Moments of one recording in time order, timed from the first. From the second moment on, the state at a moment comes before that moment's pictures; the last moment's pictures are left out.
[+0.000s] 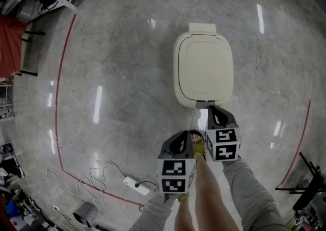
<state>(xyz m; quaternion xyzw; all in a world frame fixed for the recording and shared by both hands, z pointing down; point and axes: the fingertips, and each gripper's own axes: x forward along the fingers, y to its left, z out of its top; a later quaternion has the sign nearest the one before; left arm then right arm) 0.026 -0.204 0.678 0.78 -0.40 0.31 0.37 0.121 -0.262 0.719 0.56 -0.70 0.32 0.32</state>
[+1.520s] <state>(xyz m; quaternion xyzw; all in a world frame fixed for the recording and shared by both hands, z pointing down) 0.014 -0.198 0.641 0.77 -0.41 0.31 0.37 0.121 -0.266 0.708 0.57 -0.67 0.33 0.34</state>
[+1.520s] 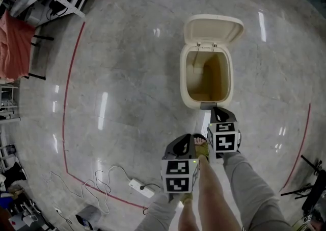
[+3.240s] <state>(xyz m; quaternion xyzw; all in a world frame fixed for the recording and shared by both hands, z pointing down) 0.001 -0.145 0.552 0.79 -0.43 0.26 0.36 0.095 -0.154 0.532 0.59 -0.71 0.30 0.23</state>
